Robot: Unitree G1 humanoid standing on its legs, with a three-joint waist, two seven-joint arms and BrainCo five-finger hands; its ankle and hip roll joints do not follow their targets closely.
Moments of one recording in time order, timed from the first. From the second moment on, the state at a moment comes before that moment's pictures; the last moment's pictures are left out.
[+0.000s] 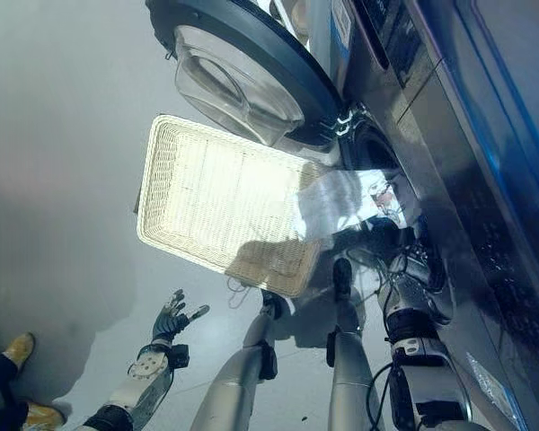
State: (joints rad) left arm -0.26 0.36 -0.42 0.77 -0.54 -0.27 0.30; right arm -0.73 -0.30 -0.17 0.66 1.97 -0.55 -0.04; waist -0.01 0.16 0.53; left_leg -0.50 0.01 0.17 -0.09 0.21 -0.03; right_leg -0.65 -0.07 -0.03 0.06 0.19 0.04
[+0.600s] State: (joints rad) left arm -0.27 0.45 -0.47 0.67 -0.58 -0.16 0.28; right arm -0.88 -0.35 -0.28 0.65 1.98 -1.03 -0.41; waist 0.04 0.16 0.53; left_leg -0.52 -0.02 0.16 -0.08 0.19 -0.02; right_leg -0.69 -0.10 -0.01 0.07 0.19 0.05
